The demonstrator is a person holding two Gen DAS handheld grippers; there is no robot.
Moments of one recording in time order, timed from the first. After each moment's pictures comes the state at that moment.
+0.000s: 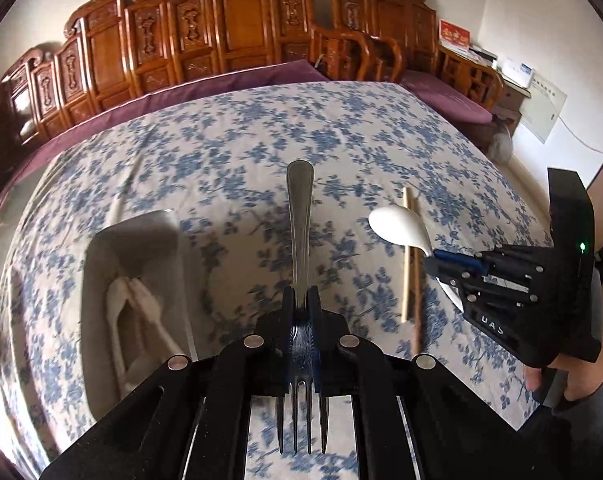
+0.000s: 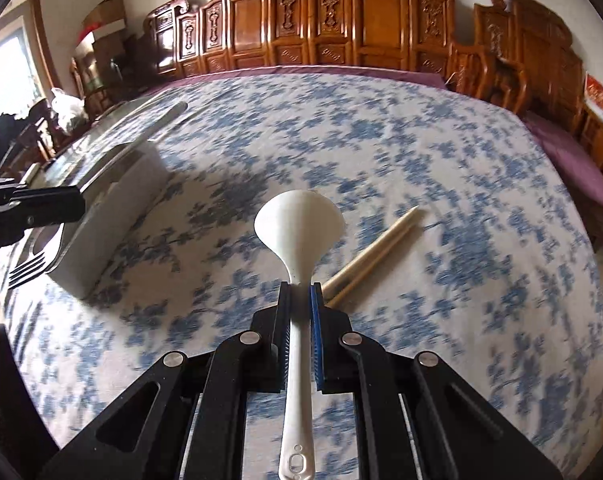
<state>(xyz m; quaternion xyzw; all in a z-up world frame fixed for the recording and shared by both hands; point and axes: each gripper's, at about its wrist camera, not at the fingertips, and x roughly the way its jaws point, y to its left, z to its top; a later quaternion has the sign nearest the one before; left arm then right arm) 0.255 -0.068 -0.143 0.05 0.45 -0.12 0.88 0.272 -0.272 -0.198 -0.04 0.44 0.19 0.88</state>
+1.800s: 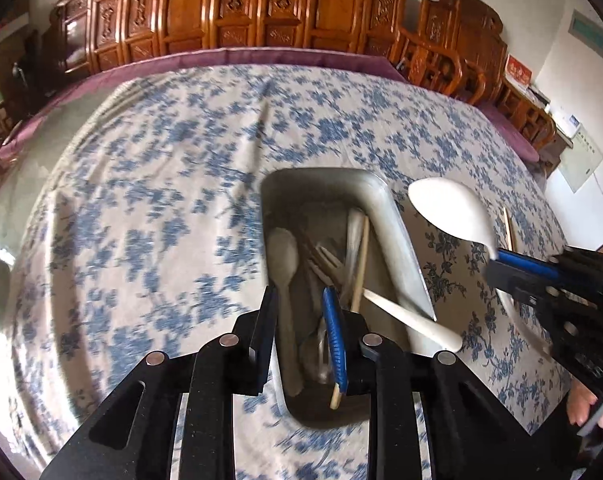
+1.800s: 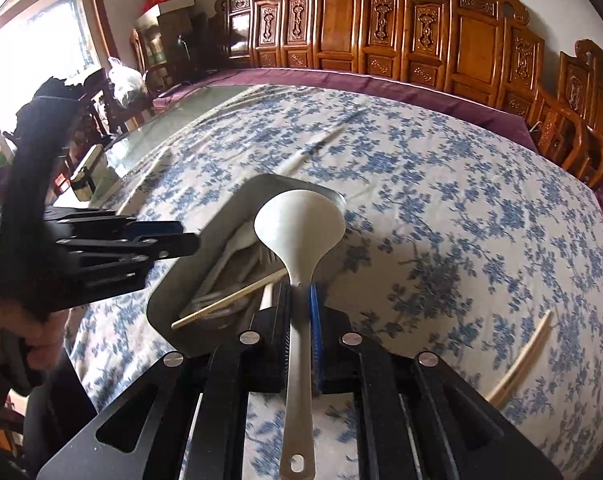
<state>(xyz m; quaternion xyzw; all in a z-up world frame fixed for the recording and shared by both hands) 0.266 0.117 -0.157 -0.04 0.48 -0.06 0.87 0.268 -0.083 -0.130 -0.07 0.44 0.28 0.85</state>
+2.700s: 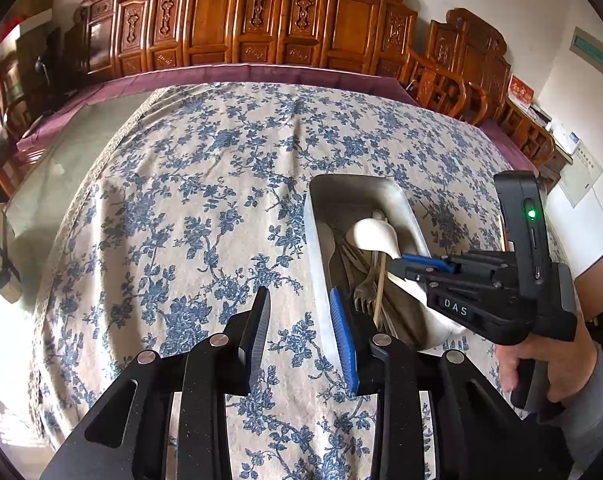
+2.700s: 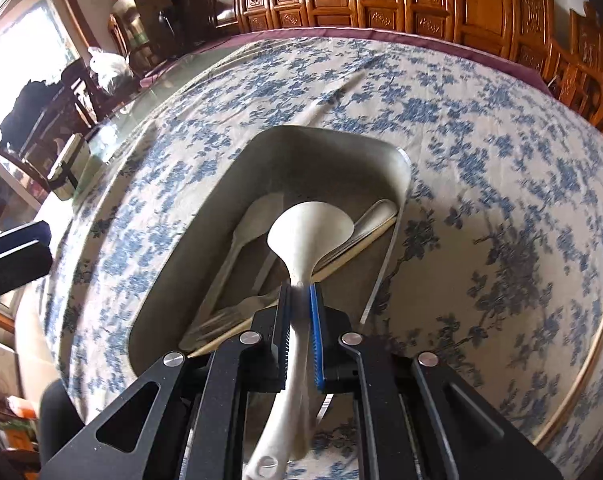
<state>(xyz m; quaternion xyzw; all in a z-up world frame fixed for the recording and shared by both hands) 0.217 0.158 -0.129 -0.05 0.46 -0.05 0.89 0.299 -0.026 -0.194 -0.04 0.51 0.28 0.81</state>
